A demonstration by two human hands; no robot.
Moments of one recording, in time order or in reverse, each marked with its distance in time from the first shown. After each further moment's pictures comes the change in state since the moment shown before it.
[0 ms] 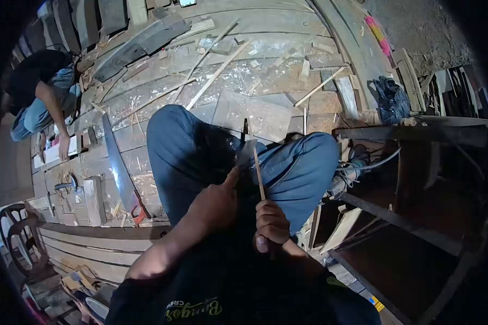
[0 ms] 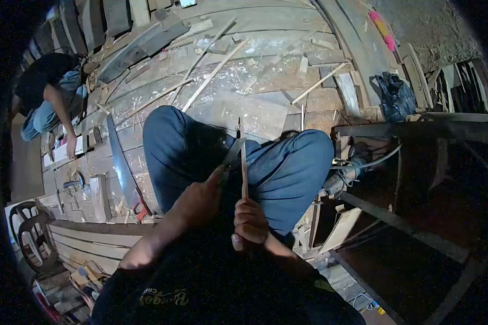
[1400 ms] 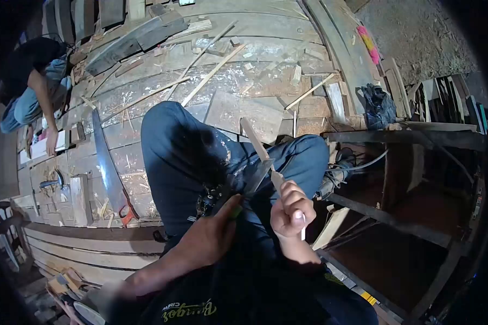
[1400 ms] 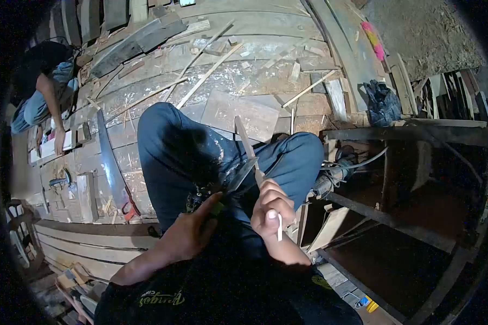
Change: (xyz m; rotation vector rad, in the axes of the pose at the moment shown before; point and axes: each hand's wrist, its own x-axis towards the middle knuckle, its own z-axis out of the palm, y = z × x) left_hand -0.078 0.001 -0.010 -0.392 -0.042 0.230; right_hand 0.029 0.007 -0.003 0.006 0.535 0.032
